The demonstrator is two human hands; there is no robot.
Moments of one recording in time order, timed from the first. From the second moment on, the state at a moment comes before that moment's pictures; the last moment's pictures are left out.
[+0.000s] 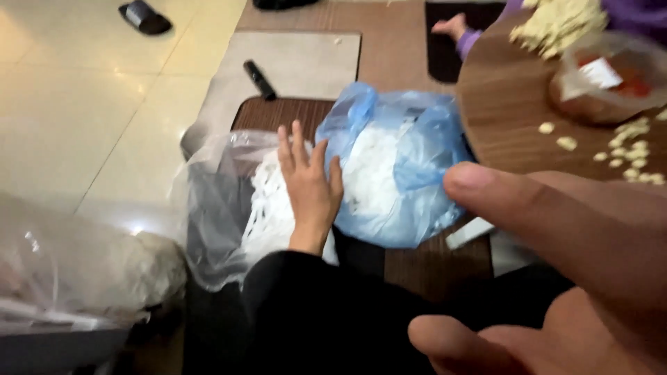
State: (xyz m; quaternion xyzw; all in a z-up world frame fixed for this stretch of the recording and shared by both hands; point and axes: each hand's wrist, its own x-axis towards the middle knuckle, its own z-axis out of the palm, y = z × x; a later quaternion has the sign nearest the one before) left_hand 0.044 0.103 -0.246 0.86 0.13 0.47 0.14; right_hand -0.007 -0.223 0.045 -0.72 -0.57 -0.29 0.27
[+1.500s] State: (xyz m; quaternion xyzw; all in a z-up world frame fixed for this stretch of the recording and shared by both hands) left_hand -0.025 0.254 -0.376 0.90 0.34 -0.18 0.20; right_hand 0.178 -0.101 -0.246 -0.61 -0.11 0.27 0.74
